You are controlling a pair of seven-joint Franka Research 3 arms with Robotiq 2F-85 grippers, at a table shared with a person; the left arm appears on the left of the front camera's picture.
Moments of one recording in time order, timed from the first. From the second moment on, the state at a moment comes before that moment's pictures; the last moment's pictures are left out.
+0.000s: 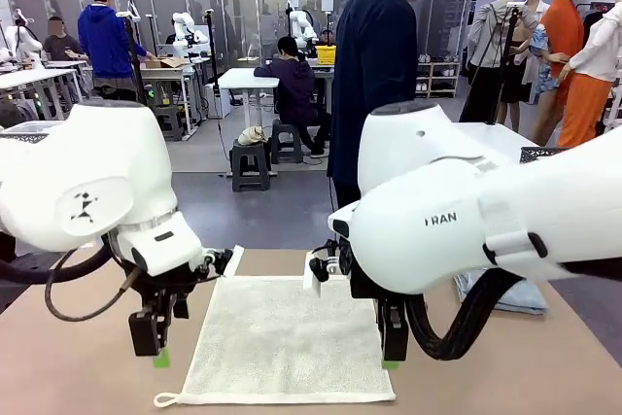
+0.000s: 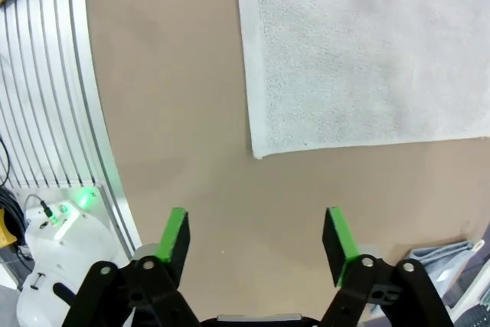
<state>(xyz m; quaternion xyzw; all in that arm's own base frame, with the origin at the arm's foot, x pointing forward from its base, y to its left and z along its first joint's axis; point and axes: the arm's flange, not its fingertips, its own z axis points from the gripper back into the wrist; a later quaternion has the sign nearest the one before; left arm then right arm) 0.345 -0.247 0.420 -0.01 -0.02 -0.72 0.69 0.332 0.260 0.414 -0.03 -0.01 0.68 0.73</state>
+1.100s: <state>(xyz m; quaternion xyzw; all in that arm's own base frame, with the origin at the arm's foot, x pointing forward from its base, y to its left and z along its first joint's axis) 0.342 -0.247 0.337 -0.02 -0.02 -0.71 0.71 0.336 0.258 0.341 -0.01 0.00 0.69 0.72</state>
